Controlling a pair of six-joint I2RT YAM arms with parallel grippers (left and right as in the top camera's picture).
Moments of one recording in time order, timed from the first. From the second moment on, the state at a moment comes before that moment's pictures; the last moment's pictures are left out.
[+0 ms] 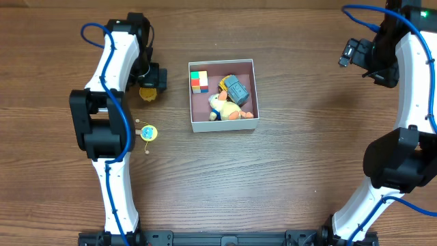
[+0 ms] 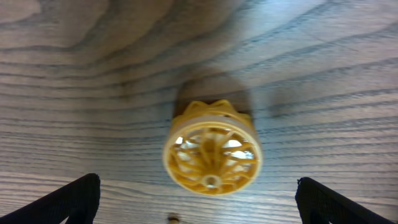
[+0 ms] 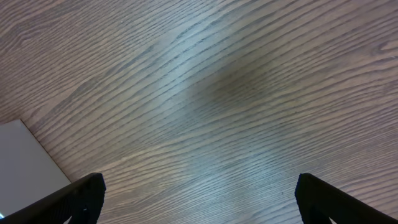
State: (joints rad) left arm -0.04 2.35 2.02 -1.30 -0.08 -0.08; right arm -0.19 2.05 2.11 -1.46 -0.02 0.26
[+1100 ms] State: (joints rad) left arm -0.05 2.35 2.02 -1.31 -0.04 -0.11; right arm -0.19 2.05 2.11 -1.46 -0.02 0.26
